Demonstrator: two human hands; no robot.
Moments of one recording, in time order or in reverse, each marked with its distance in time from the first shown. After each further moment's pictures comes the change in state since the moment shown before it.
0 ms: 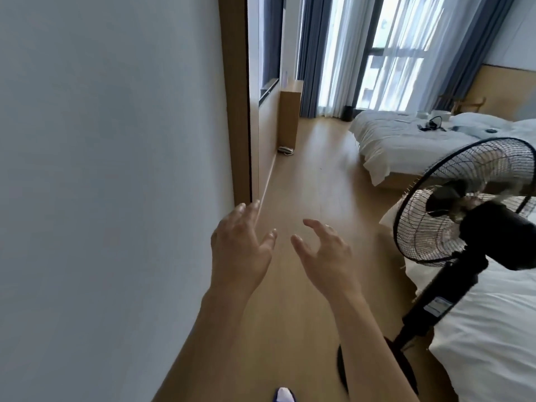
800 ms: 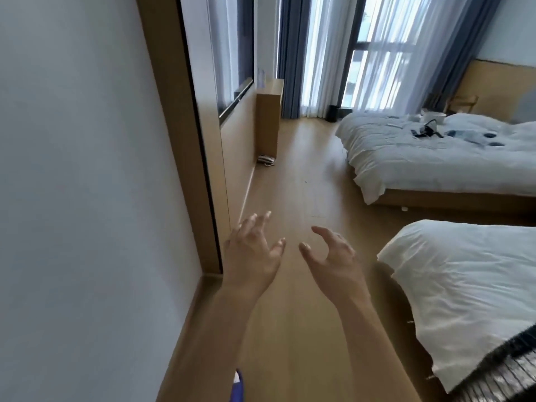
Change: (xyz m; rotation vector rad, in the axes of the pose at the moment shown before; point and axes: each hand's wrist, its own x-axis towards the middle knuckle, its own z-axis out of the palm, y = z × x) left_hand 0.408 0.050 0.233 -0.022 -0.141 0.038; right_hand 0.428 0.120 0.009 -0.027 0.025 0.119
